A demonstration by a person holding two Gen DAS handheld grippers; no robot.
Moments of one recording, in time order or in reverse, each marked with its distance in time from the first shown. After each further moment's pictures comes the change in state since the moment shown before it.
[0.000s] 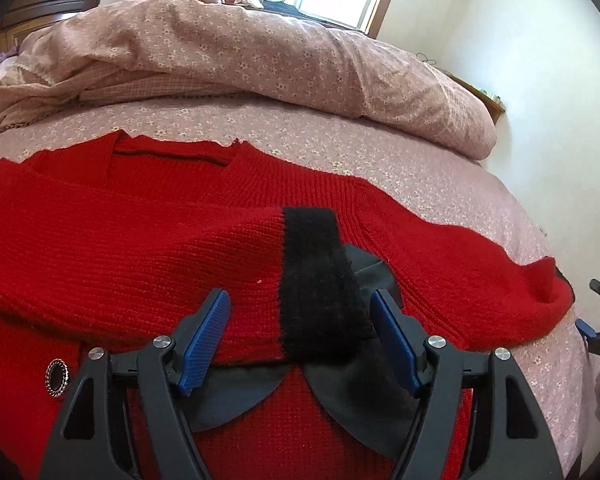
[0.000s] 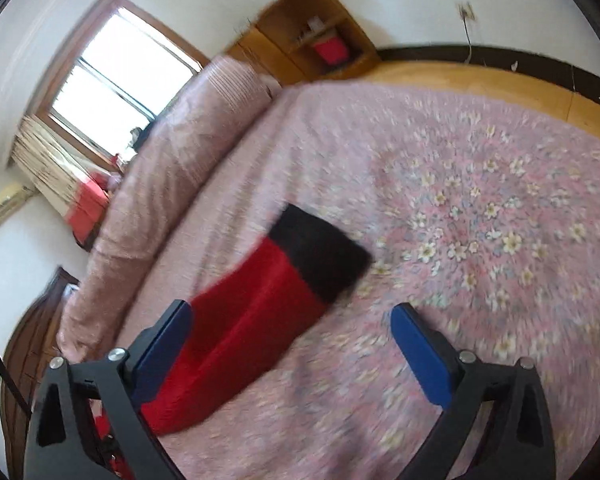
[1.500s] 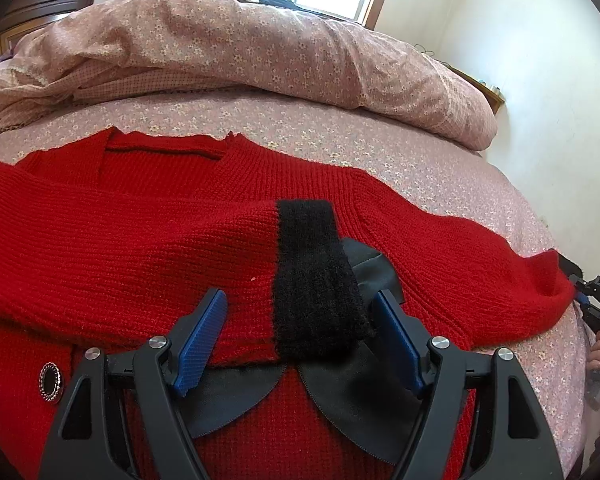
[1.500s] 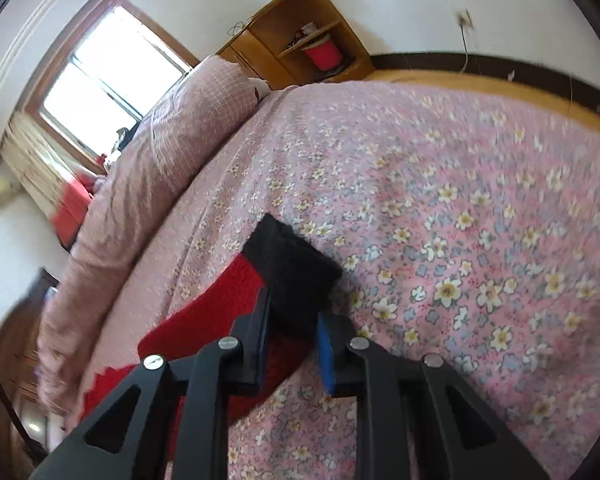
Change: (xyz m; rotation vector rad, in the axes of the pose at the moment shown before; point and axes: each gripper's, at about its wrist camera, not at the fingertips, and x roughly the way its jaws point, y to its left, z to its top) left arm 0.007 -0.003 0.000 0.013 0.020 0.001; right arm 0.035 0.014 0.007 -0.040 -0.063 -0.056
